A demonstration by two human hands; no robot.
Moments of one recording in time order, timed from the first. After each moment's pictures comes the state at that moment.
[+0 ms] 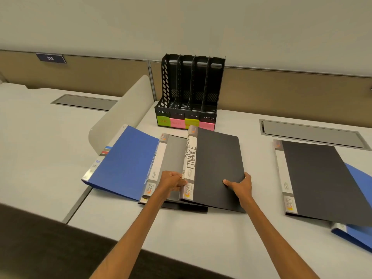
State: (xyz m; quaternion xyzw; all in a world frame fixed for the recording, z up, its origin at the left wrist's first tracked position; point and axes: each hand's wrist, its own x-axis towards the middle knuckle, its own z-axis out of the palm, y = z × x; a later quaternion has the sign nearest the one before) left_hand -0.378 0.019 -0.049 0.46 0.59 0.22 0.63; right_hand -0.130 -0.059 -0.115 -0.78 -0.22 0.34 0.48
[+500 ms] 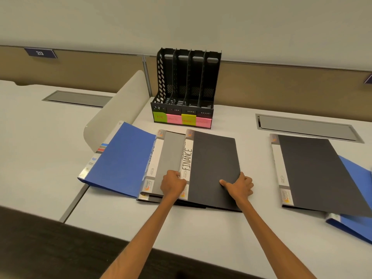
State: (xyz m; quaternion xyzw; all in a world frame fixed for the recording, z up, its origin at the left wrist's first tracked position) left_hand -0.364 -0.001 -0.073 0.62 0.68 0.17 0.37; right_hand -0.150 -0.070 -0.116 -0.89 -0.27 0.24 0.29
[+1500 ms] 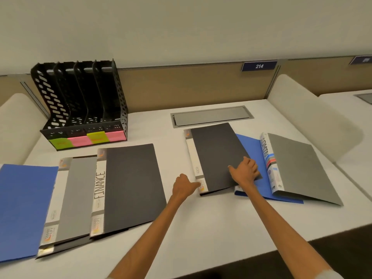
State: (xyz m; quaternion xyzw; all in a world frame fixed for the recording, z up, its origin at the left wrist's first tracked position) left_hand -0.093 -0.102 -0.073 0.75 0.48 -0.01 0.45; right_hand 0.090 -0.220 -0.064 -0.96 -0.15 0.08 0.23
